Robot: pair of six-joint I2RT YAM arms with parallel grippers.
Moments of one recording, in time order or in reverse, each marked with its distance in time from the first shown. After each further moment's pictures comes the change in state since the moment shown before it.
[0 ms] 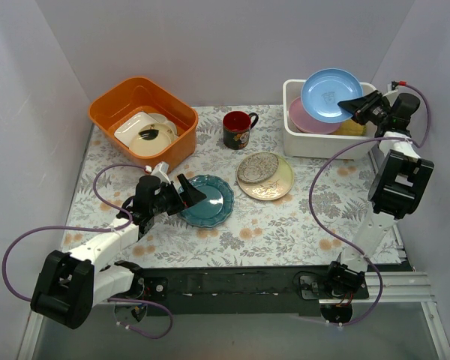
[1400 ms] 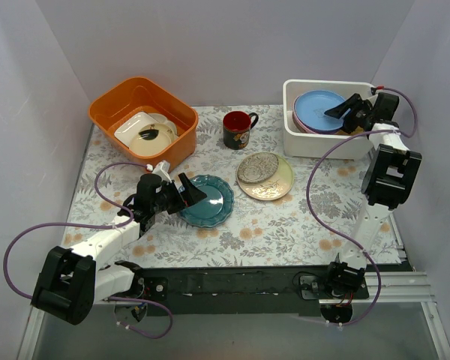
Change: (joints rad) left arm 0.000 0.030 0.018 -0.002 0.000 0.015; right arm 0.083 0.154 0.194 -0.399 0.198 -0.271
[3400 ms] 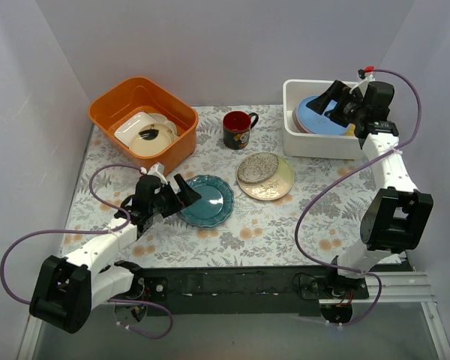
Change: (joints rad) left arm 0.000 -0.063 0.013 -0.138 -0.105 -0.021; right arm 0.180 -0.580 -0.299 -0.096 0.175 -0.172
